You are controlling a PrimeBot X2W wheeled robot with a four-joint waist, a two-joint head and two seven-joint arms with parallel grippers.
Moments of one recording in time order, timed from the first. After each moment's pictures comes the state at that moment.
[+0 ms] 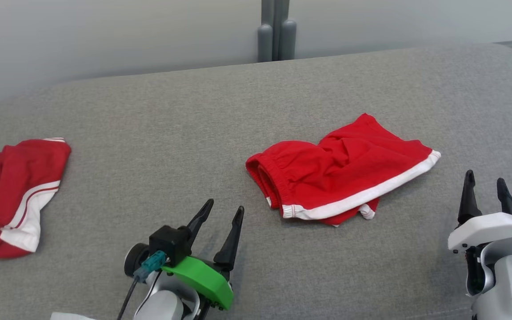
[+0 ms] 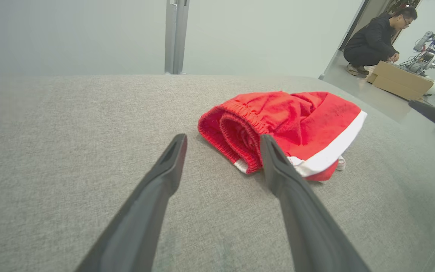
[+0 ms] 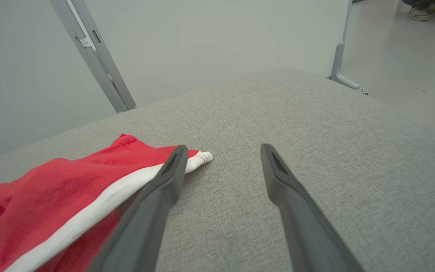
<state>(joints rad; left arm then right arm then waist) -0.22 0.07 -0.48 0.43 -0.40 -0.13 -0.26 -0.33 -0.06 -0.36 0.61 0.12 0.13 -0.26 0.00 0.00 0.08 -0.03</state>
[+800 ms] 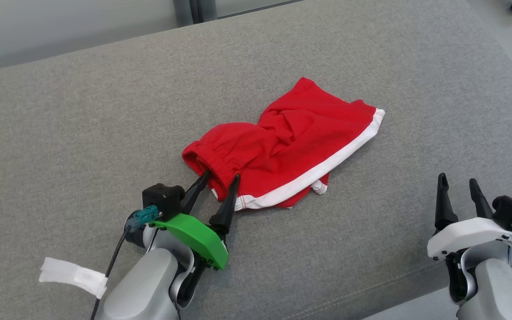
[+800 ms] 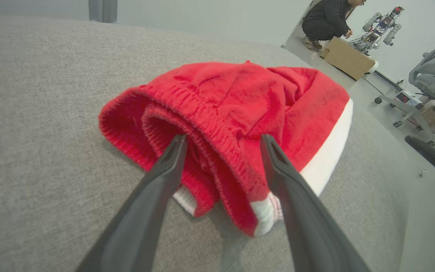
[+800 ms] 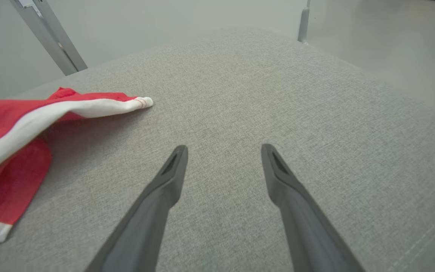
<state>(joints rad) -0.47 0.12 -0.63 0.62 -0.69 -0.13 -0.26 -0.28 -0.05 -0.23 0.55 0.19 0.13 -0.26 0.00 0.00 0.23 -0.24</state>
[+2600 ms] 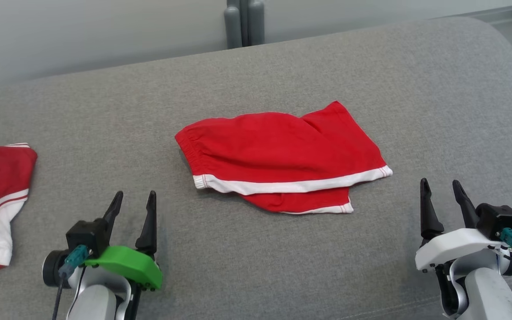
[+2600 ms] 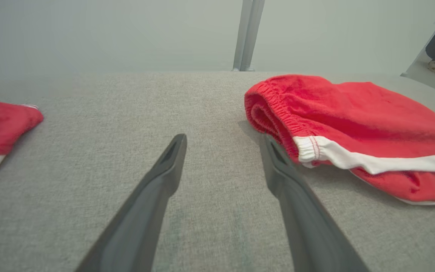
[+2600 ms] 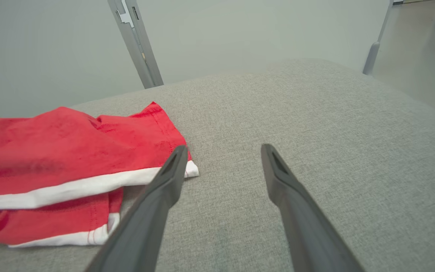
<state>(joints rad) -0.26 0.12 -0.15 0.52 -0.29 -0.13 -0.26 -0.21 -0.05 -0.12 0.43 0.17 0.13 -0.26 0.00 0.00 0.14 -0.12</state>
